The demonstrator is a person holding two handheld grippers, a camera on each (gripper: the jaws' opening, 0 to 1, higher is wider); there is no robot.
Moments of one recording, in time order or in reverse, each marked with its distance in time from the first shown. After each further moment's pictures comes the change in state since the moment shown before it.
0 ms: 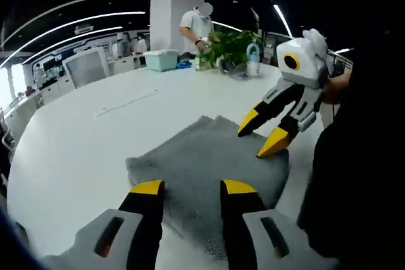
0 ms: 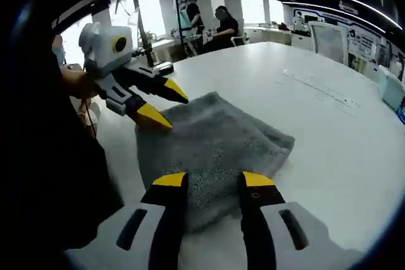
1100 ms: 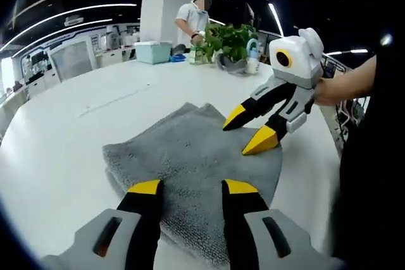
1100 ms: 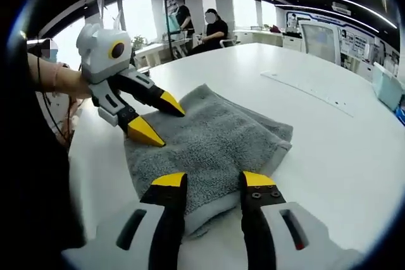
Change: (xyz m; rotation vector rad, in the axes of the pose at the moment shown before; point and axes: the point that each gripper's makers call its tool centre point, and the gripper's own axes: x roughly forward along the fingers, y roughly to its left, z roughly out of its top) left arm 0.066 0.058 0.044 -0.082 -0.082 -0.056; right arm 0.030 -0.084 0.030 0.010 -0.065 -0.048
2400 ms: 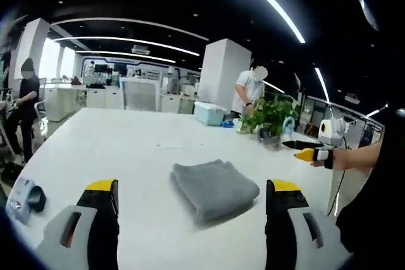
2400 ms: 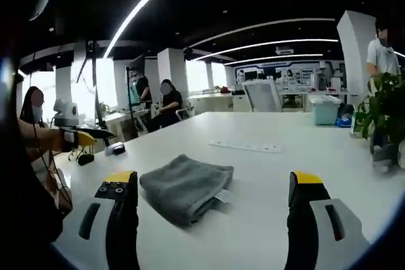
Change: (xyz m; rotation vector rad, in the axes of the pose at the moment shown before) left arm -0.193 0.010 0.025 -0.294 -0.414 0.350; right arm -0.165 -0.012 0.043 0.147 -0.466 -0.304
